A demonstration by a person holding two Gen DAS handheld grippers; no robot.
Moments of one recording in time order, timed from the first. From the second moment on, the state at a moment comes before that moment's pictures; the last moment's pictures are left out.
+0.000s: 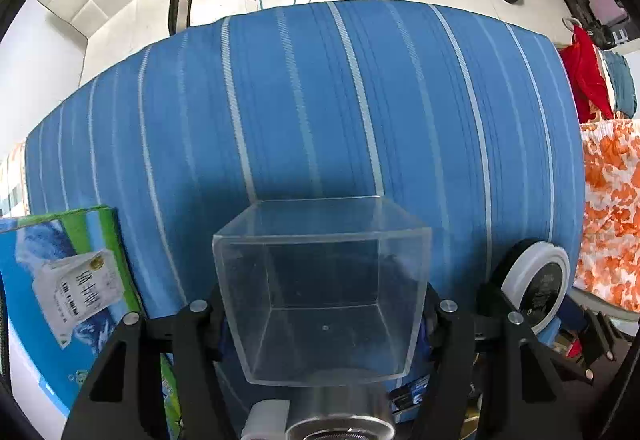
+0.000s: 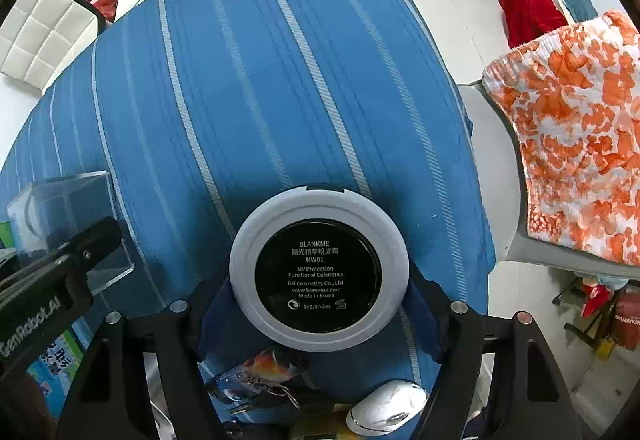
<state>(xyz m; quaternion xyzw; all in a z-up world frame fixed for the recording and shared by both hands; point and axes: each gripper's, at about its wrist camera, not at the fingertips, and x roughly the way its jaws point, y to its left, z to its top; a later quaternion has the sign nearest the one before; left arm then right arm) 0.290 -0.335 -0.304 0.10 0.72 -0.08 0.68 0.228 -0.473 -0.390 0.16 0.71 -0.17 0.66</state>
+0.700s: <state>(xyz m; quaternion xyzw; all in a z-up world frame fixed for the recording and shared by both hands) 0.222 -0.234 -0.150 0.05 0.63 -0.10 0.77 0.203 -0.363 -0.229 0.16 0.63 -0.09 0.76</state>
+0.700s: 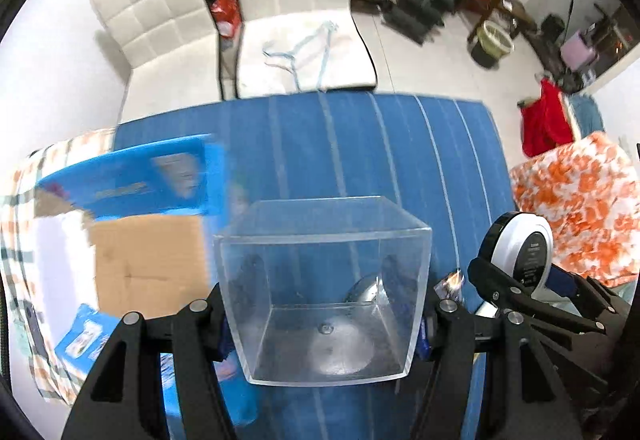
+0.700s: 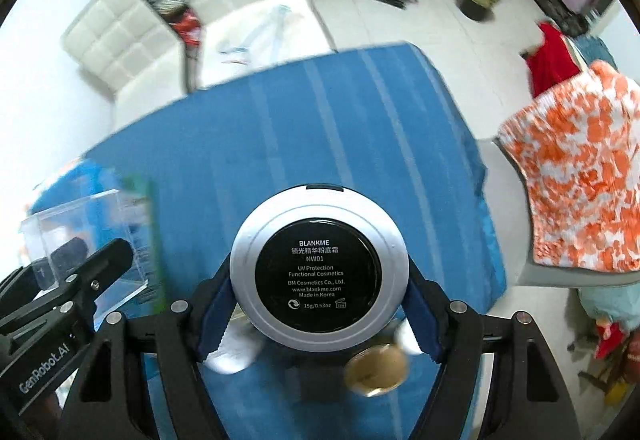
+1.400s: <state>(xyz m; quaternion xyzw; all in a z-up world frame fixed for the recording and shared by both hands) 0.248 0.040 -0.214 0.00 0.67 -0.03 0.74 0.303 -0.080 -0.319 0.11 0.67 -0.02 0.73</state>
